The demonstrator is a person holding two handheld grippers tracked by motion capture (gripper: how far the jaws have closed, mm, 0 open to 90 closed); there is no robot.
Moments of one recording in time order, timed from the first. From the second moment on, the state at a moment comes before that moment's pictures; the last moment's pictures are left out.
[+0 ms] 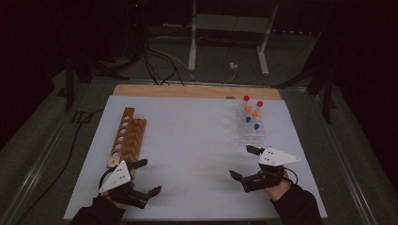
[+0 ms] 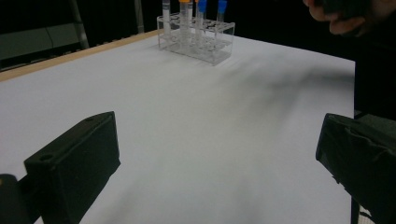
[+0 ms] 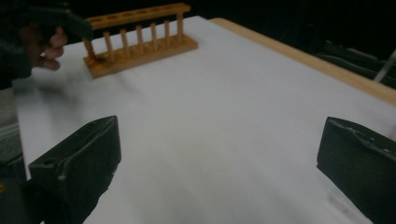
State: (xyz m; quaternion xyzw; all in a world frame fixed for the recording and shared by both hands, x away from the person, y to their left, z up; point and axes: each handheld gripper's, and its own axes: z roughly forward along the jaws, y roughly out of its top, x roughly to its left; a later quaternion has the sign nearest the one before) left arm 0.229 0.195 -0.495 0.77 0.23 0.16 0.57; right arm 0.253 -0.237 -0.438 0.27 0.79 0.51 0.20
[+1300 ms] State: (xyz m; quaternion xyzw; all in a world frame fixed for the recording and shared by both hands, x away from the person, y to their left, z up) left arm 0.229 0.194 -0.495 0.77 0.22 0.16 0.57; right arm 0.335 -0.280 -0.448 0.42 0.74 0.43 0.29
